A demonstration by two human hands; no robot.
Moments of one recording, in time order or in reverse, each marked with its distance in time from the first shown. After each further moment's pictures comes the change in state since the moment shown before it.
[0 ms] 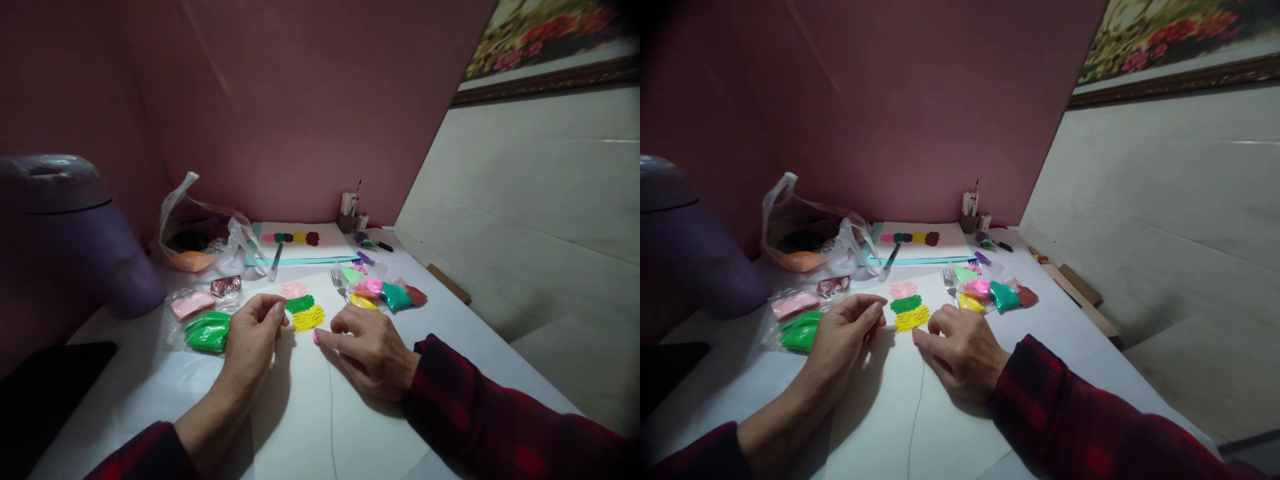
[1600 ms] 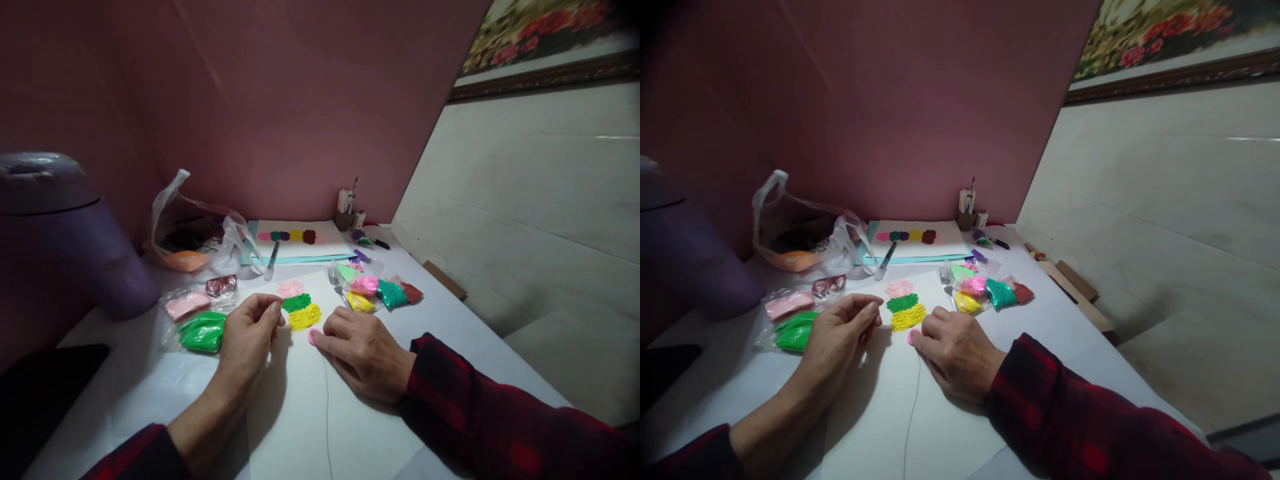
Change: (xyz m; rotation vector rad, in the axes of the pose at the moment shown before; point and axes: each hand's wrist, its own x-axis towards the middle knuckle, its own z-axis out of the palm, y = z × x) left_hand -0.001 0.002 0.001 -0.001 -0.004 -0.006; right_hand -0.002 -0.002 0.003 -0.006 -0.203 -0.009
